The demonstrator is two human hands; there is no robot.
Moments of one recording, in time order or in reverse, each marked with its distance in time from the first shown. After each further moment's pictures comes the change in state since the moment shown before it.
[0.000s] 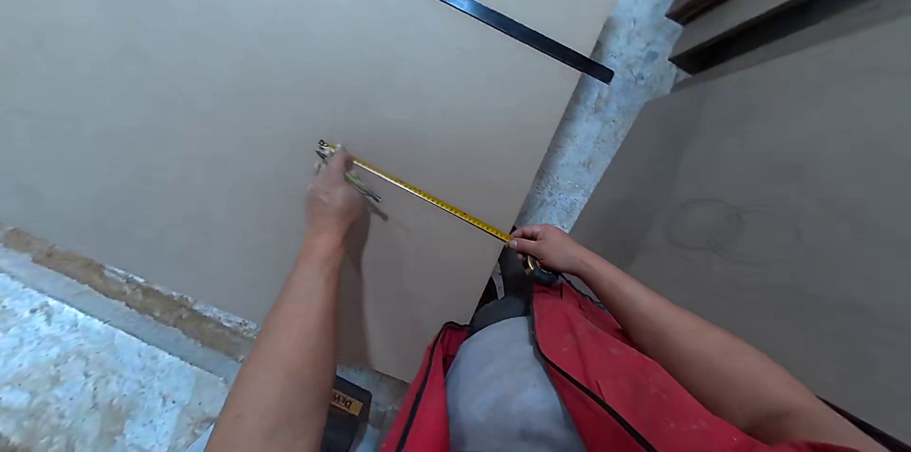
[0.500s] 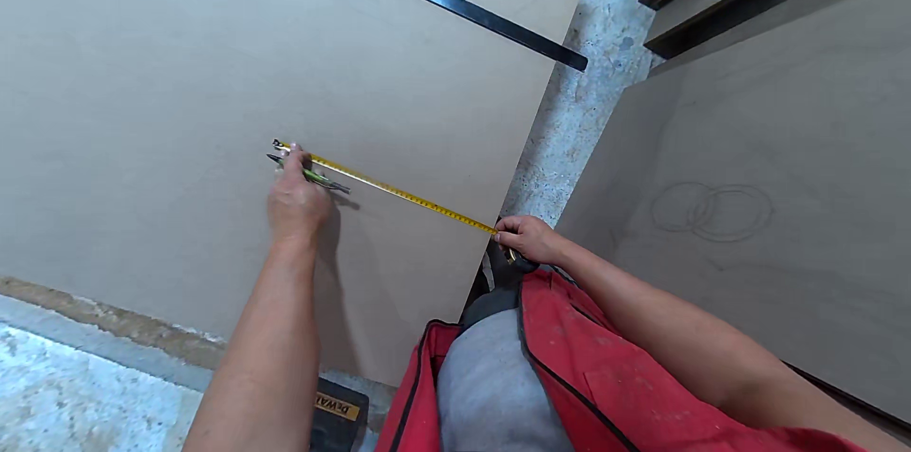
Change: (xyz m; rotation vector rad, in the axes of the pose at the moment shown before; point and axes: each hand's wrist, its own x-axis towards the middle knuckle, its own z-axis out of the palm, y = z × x) left_hand 0.006 0.001 -0.010 0.020 0.009 -0.161; right_hand 0.009 0.005 0.003 -0.100 0.058 -0.107
